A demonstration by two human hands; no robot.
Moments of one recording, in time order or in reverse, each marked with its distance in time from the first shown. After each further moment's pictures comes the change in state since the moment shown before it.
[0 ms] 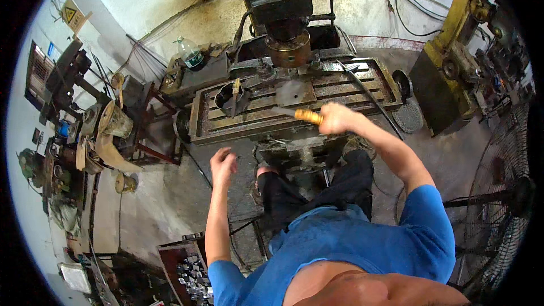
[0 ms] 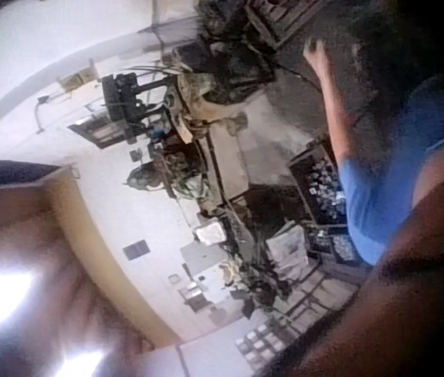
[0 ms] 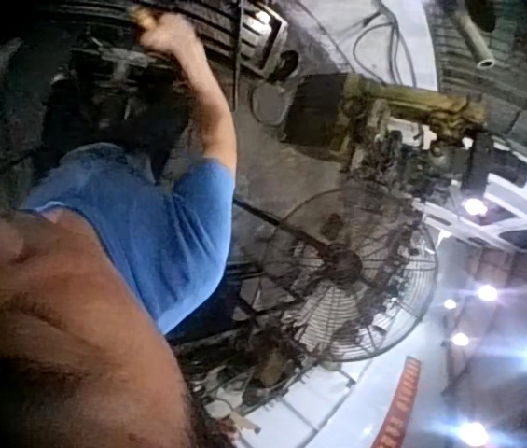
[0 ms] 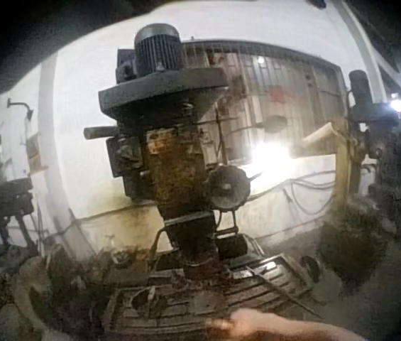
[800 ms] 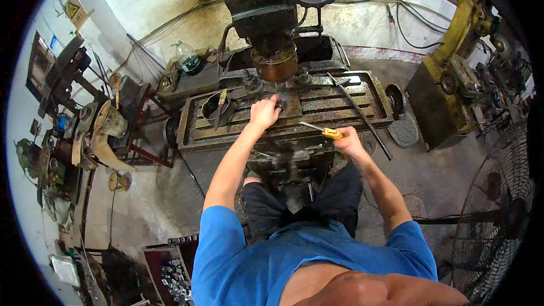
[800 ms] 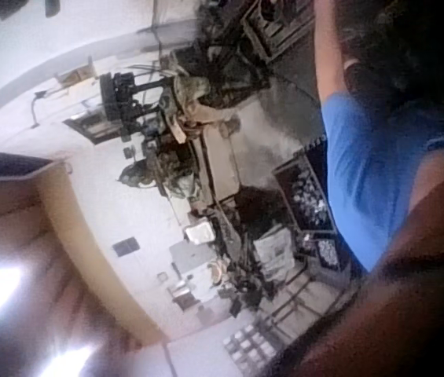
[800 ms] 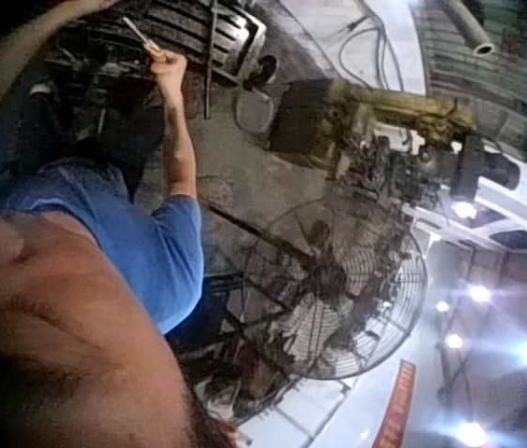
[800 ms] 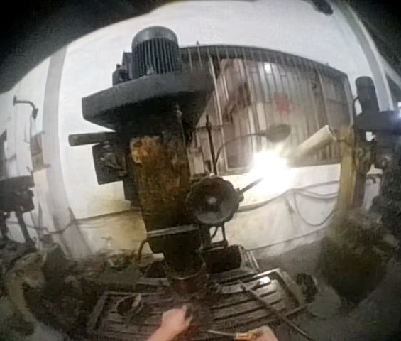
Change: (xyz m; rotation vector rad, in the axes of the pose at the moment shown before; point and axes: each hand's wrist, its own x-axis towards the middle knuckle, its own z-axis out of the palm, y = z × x) left_hand 0.136 0.046 0.213 1.176 -0.227 0.697; right_hand -0.014 0.141 0.113 1.124 0.507 -0.084
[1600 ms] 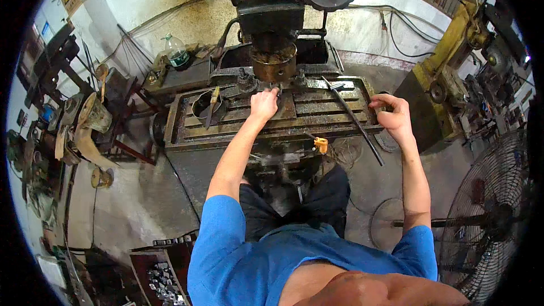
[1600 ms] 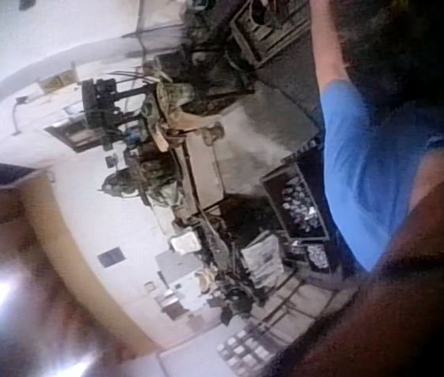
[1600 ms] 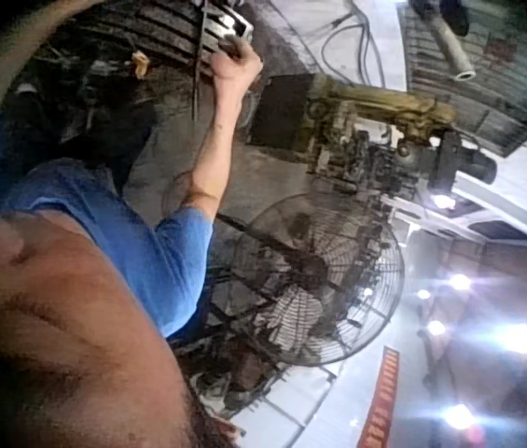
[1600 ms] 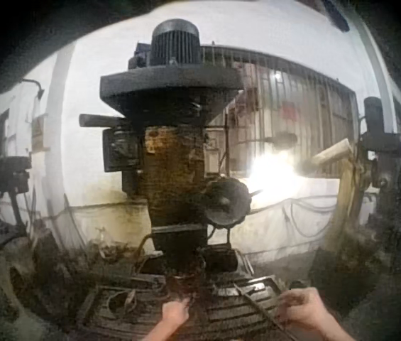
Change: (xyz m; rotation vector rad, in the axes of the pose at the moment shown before) left_hand 0.029 -0.008 0.029 0.041 0.221 0.050; right_hand -0.007 -0.231 -0.052 -0.503 0.223 -0.129
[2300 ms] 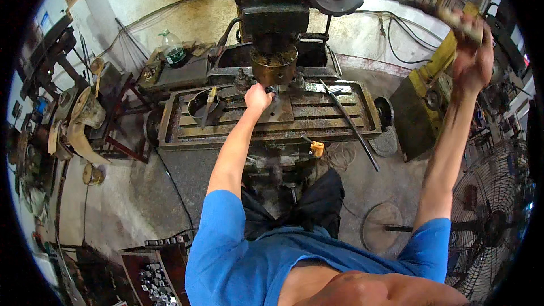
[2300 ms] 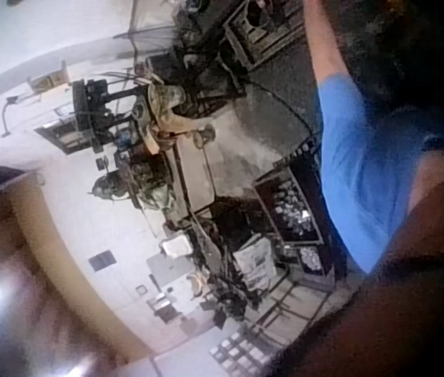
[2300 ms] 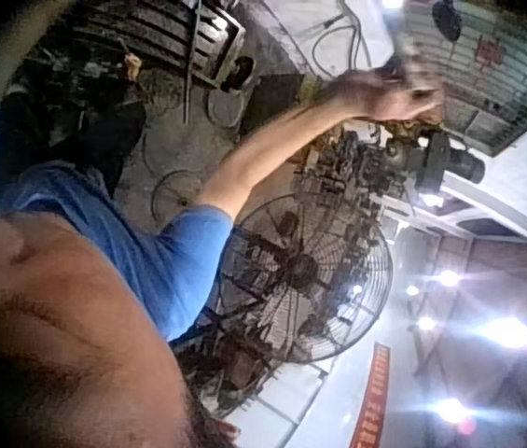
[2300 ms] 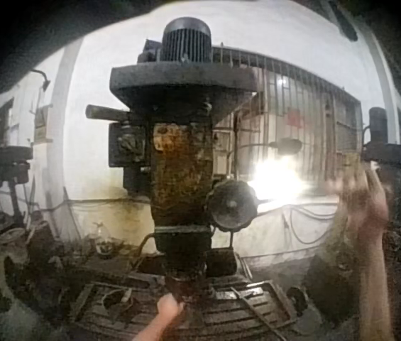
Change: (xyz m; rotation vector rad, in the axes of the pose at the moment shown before) left_hand 0.029 -0.009 0.003 -0.142 -0.098 -0.449; right_hand 0.095 -0.108 -0.119 0.584 0.293 -0.869
